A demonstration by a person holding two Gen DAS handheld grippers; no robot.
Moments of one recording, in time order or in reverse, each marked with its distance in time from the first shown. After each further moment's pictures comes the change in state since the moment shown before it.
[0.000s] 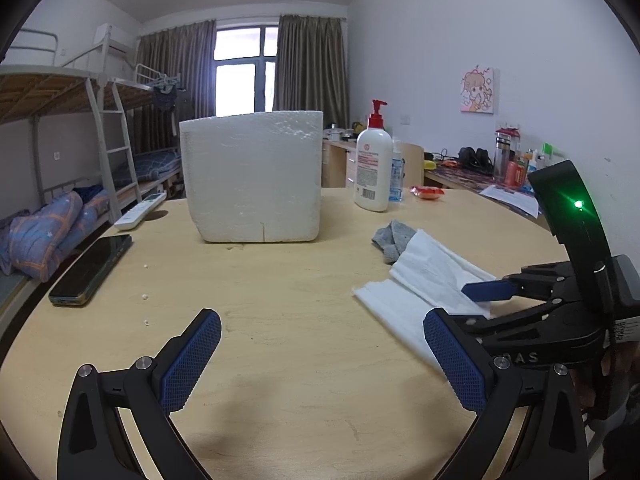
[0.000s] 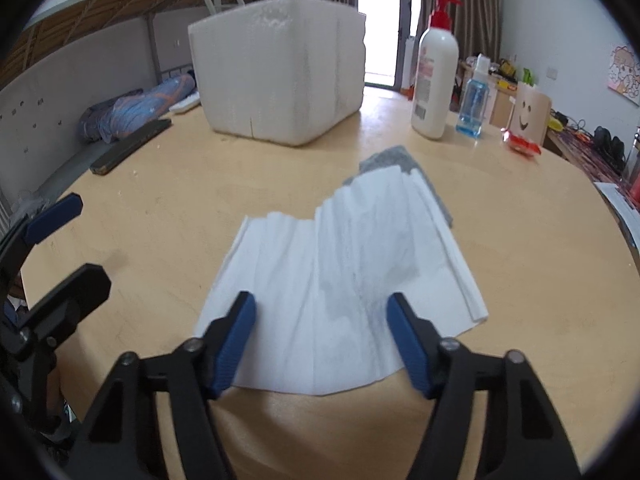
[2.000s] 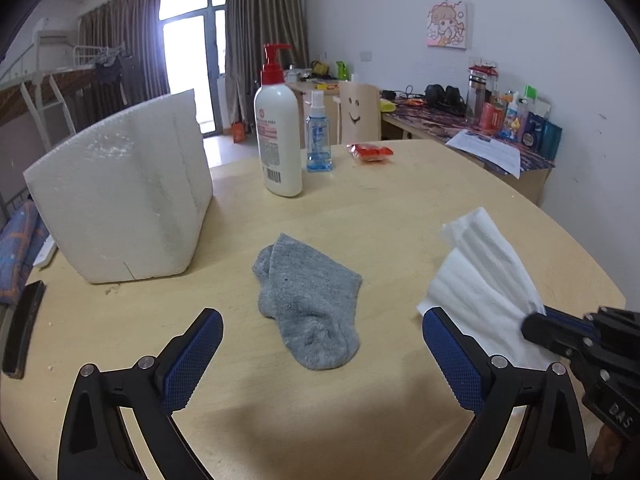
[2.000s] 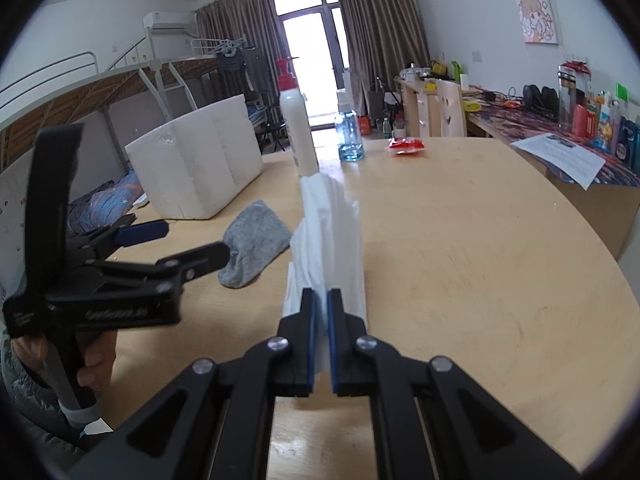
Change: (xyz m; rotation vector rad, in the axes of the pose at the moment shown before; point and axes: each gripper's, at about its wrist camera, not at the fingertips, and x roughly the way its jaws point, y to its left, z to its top) left arm 0.099 -0.109 0.069 0.095 0.253 -0.088; right arm -0.081 -0.108 -0.034 0.263 -0.214 -0.023
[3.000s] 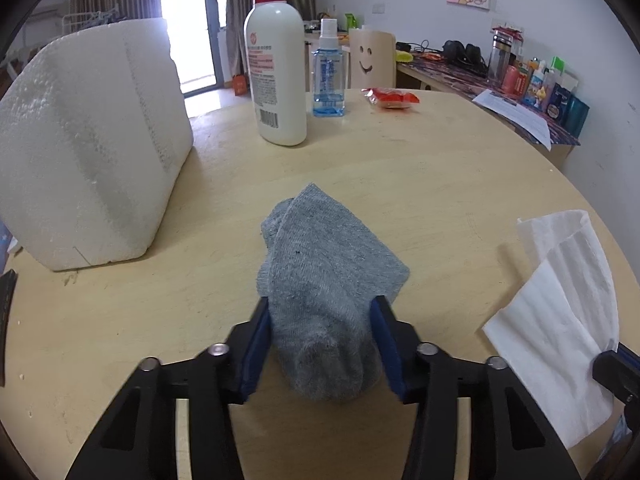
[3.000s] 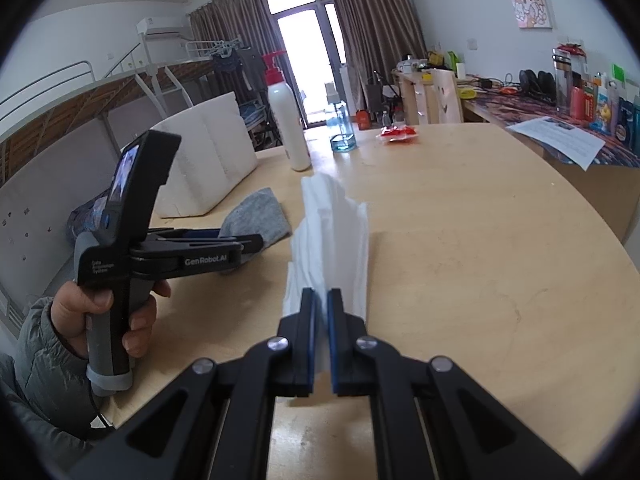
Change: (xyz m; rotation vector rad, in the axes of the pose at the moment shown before) left arm 0.063 0.008 0.008 -0.026 0.189 0.012; right arm -0.001 -0.015 -0.007 0.043 0.013 0.021
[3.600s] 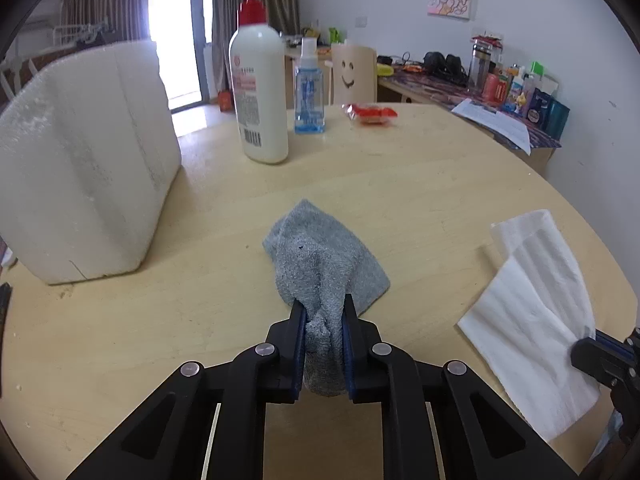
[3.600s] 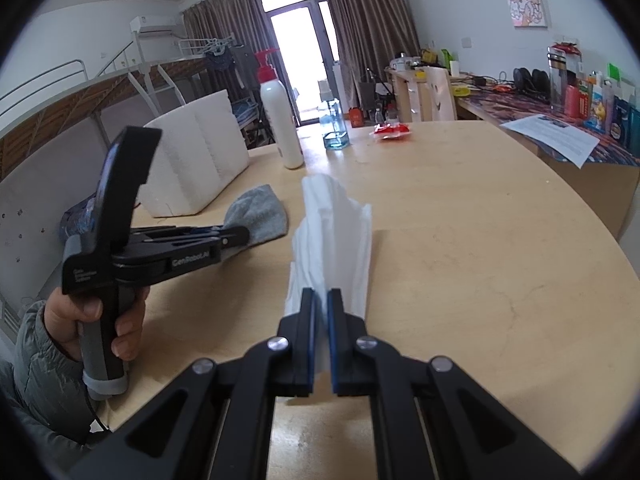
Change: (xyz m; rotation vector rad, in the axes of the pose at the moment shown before) left arm -0.010 -0.004 -0.001 0.034 -0.061 -0.050; right arm 0.002 0.001 0.002 0.006 0.011 -0.029
